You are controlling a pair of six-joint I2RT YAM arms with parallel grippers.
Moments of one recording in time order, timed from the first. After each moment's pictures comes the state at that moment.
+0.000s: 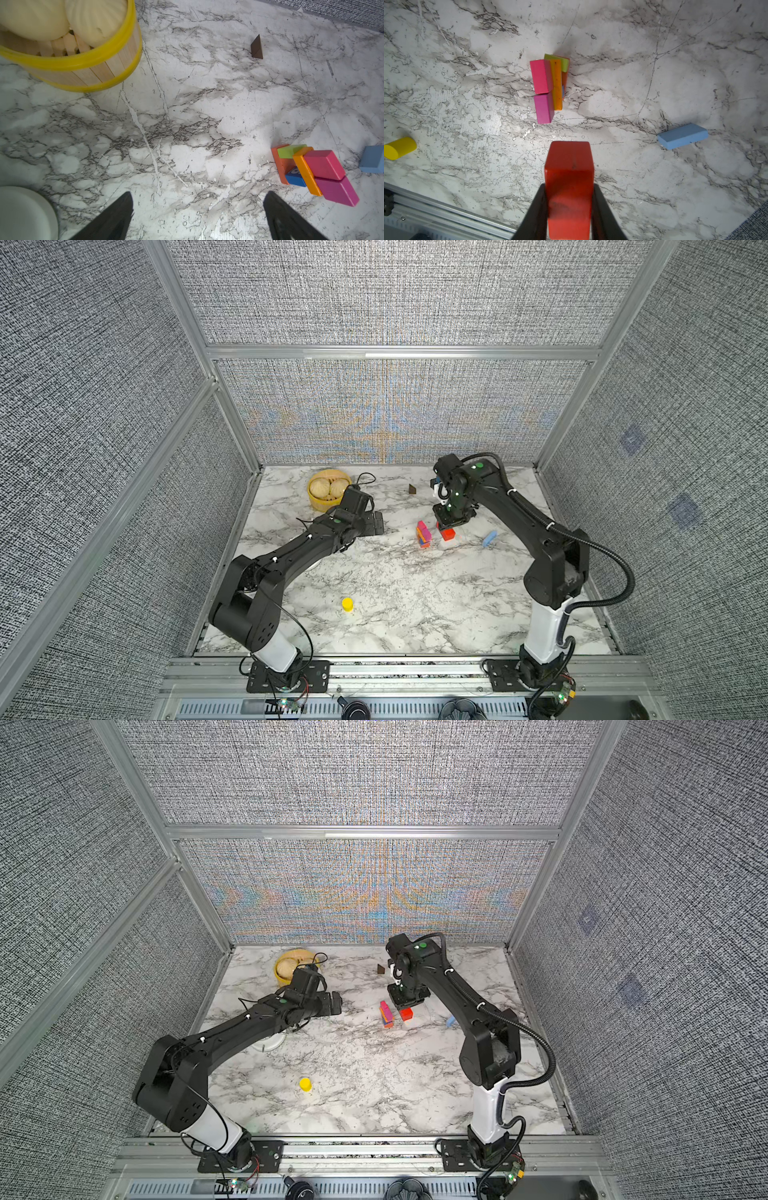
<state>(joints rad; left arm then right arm) -0.53 1.62 1.10 -0.33 -0.08 -0.48 0.50 1.95 1.91 -1.37 0.00 0.09</state>
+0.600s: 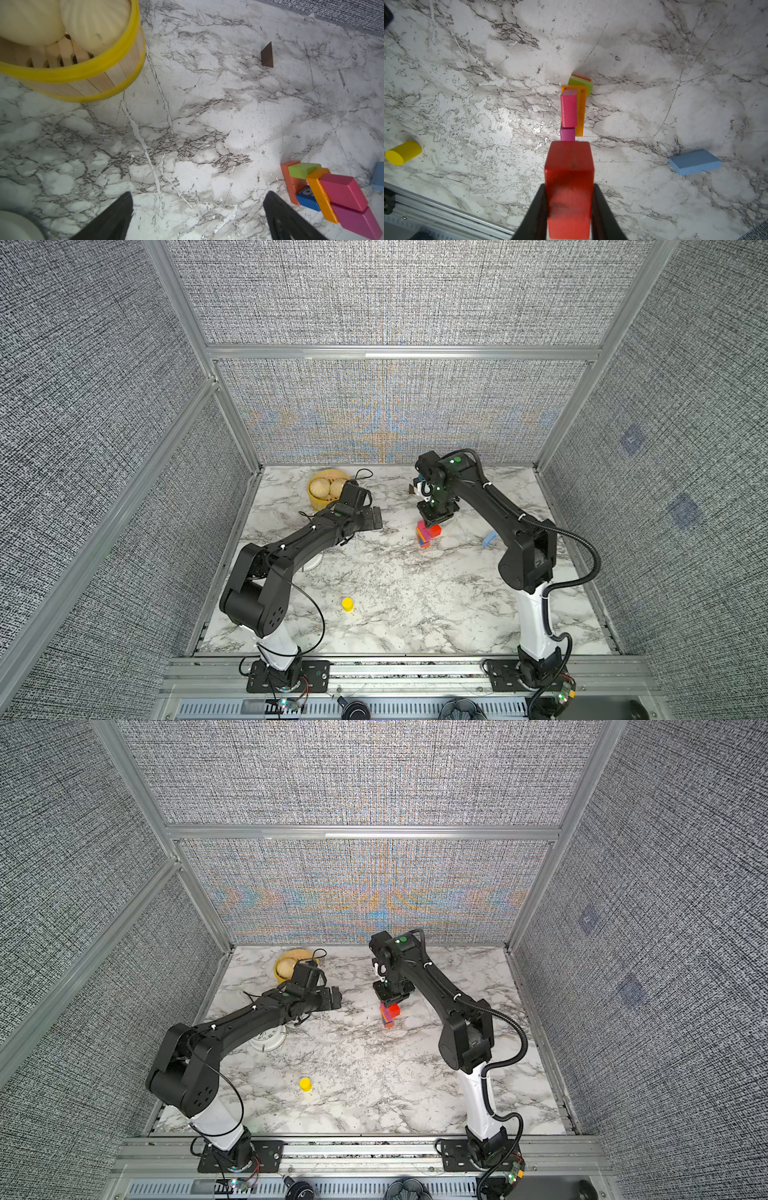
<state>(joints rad) -0.49 1.70 1.14 -0.30 -0.05 -0.47 0.54 2.15 2.17 -1.47 -0.01 0.07</state>
